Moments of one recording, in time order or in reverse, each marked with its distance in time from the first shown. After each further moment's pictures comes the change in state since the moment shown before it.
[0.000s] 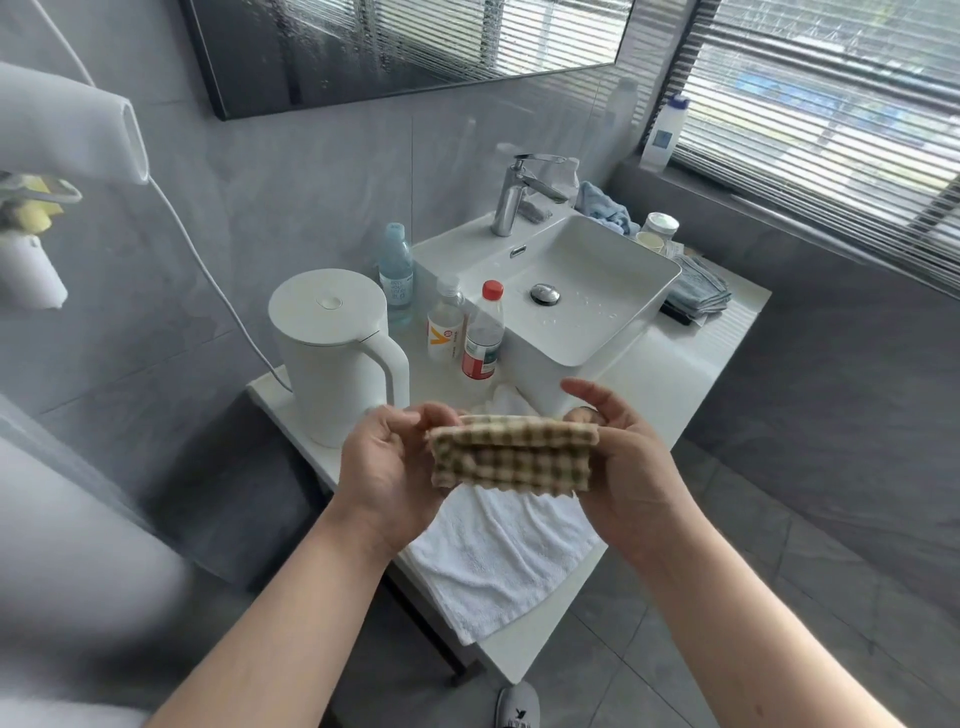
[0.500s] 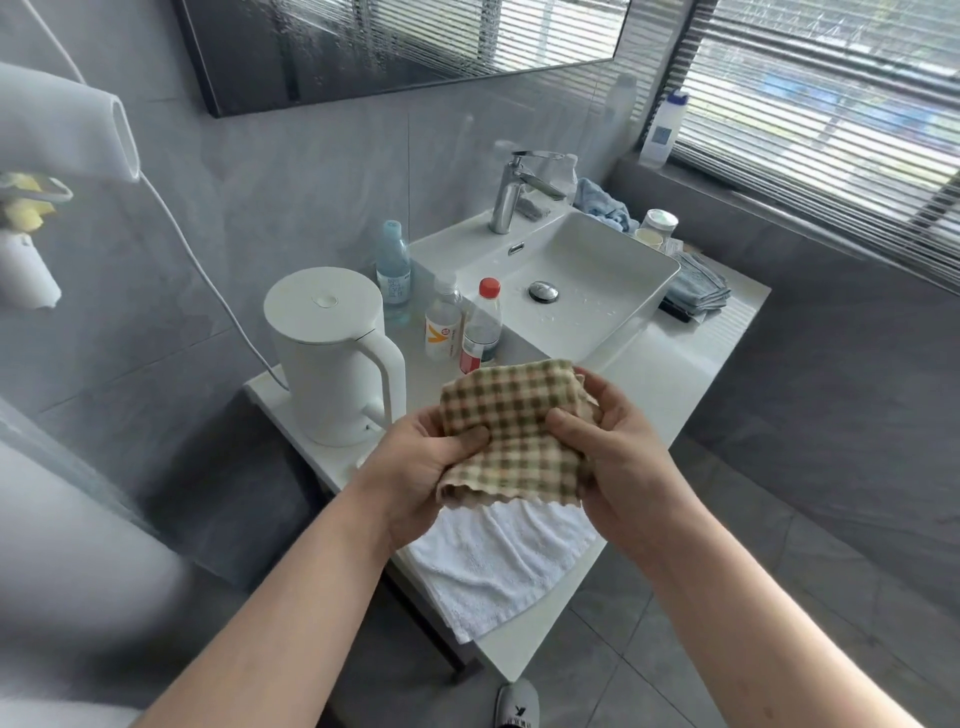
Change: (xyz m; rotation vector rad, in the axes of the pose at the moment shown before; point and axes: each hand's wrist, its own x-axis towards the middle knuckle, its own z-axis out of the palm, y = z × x) left_hand 0.002 -0.003 0.013 0.383 -0.030 -0.082; right_hand -0.005 -0.009 0.004 -0.036 -0.019 0.028
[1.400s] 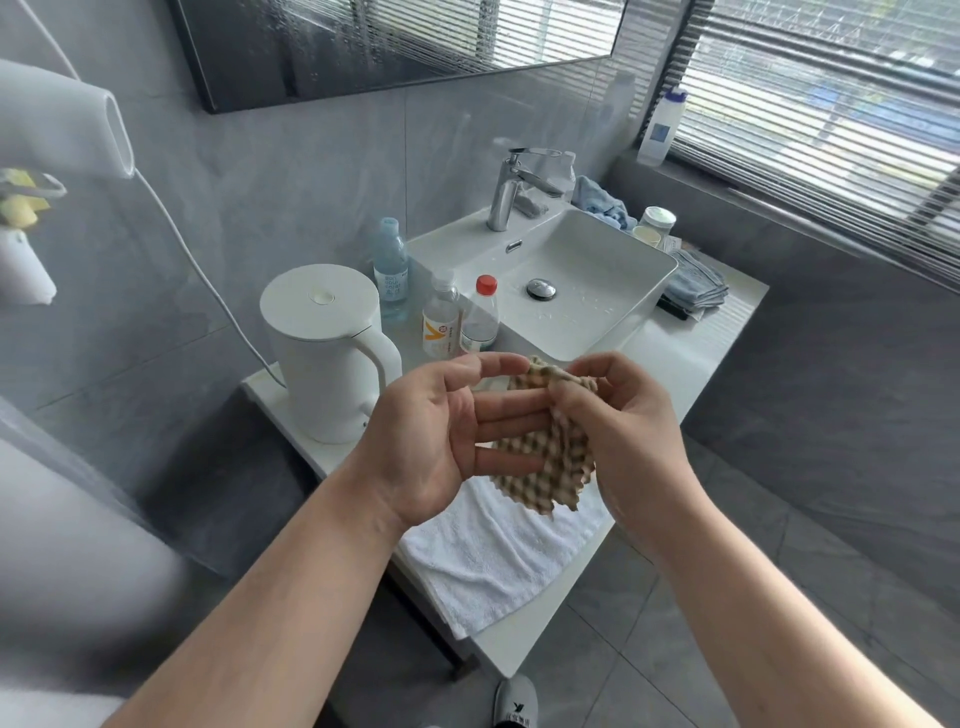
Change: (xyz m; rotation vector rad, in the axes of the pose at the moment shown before) left_hand -0.015 0.036 0.027 -0.126 -0.261 0.017; right_hand -0.009 -0.015 0.012 -0.453 0.130 -0.310
